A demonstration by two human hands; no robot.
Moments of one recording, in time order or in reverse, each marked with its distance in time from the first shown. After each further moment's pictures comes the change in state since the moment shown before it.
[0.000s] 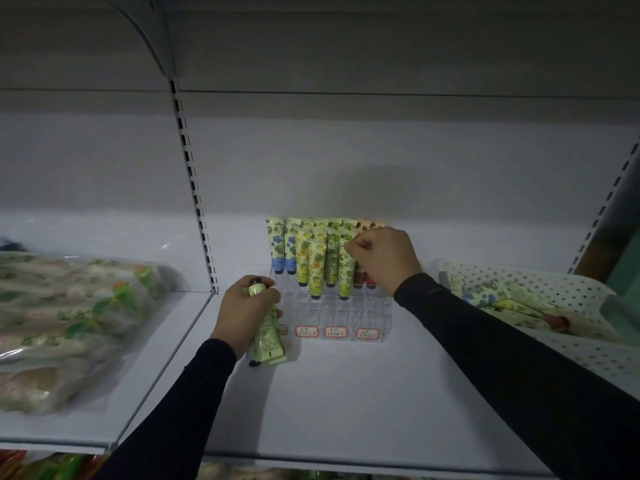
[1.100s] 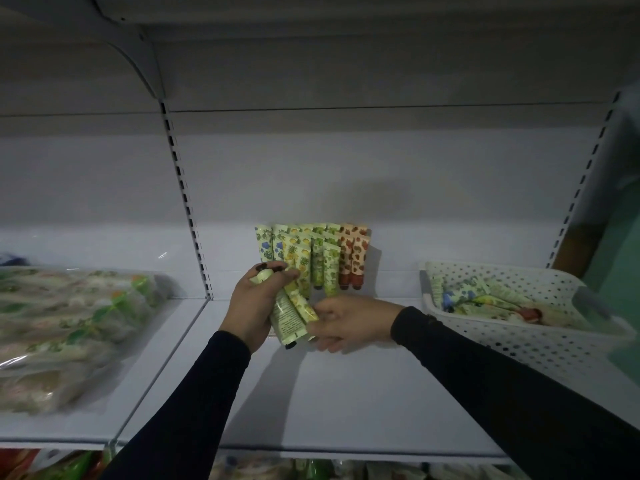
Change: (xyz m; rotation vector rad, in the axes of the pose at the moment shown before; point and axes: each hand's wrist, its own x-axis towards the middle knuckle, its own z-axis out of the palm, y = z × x) left_hand -0.025 0.026 0.038 -0.348 -0.142 0.017; right_hand -0.062 -0.008 -0.005 0.454 -0.981 0.192
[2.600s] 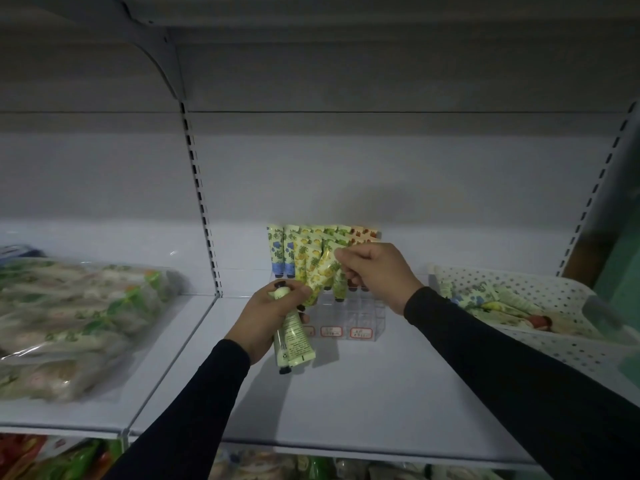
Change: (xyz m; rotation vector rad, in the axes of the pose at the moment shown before) left_hand -0.009 -0.008 -0.019 0.212 -0.169 -0.063; right_hand 0.001 -0.022 -0.027 0.257 0.689 -0.291
